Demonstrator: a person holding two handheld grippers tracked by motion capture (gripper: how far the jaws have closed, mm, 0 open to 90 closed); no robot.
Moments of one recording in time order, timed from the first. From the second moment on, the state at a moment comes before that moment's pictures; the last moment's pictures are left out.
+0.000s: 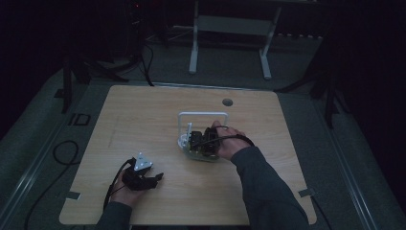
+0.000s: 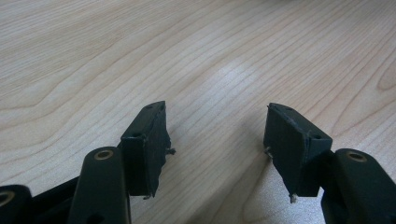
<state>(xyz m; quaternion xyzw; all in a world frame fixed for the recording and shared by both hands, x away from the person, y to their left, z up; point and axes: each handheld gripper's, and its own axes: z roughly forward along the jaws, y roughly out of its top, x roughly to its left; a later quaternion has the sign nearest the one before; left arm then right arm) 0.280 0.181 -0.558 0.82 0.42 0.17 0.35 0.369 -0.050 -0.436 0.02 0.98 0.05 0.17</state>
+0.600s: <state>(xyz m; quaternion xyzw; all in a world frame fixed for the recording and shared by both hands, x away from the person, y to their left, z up) 0.281 0.180 -0.558 0.82 0.42 0.16 0.35 0.375 -0.044 -0.429 0.01 0.98 0.05 0.19</state>
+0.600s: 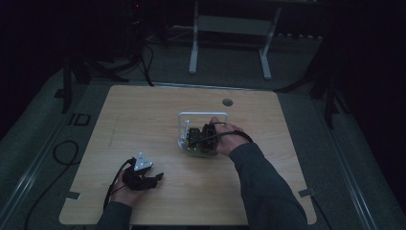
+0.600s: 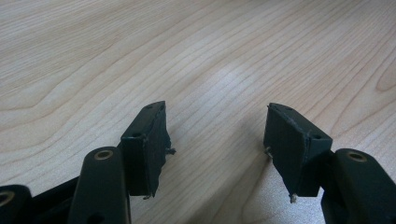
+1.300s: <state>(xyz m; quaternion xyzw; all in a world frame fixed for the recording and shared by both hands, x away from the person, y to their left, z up) 0.281 0.179 -0.558 0.82 0.42 0.16 0.35 0.381 -0.042 -0.435 0.00 0.98 0.04 0.21</state>
